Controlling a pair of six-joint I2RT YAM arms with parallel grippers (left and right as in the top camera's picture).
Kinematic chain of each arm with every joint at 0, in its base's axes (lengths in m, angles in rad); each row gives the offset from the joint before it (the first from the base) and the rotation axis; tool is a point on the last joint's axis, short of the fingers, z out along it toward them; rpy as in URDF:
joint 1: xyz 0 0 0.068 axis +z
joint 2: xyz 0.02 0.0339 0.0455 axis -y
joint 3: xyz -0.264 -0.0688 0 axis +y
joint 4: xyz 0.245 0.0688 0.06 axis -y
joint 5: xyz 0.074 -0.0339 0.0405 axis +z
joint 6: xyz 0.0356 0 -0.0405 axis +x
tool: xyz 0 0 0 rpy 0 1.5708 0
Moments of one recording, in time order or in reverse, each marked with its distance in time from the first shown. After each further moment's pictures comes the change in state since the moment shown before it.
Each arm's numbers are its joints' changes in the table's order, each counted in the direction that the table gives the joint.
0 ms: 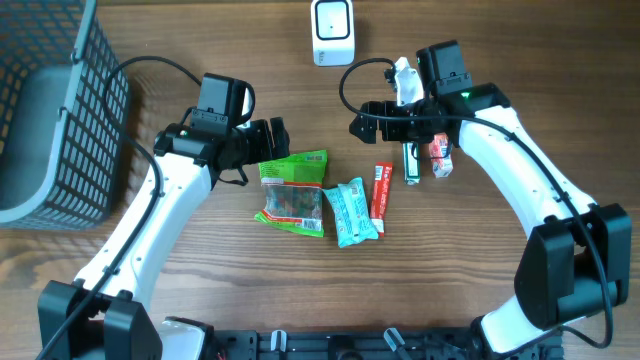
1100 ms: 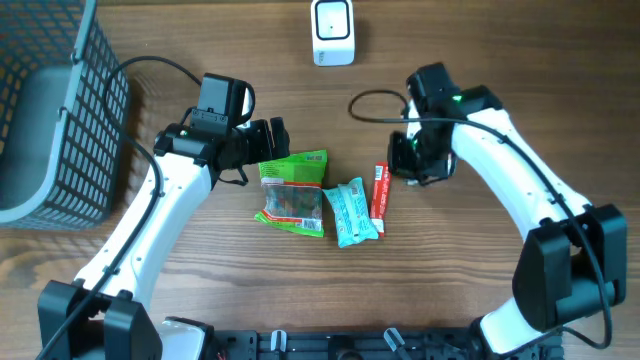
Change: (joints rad) left arm 0.000 0.000 0.000 0.000 0.000 0.000; right arm 0.046 0.002 0.010 -0.383 -0.230 0.223
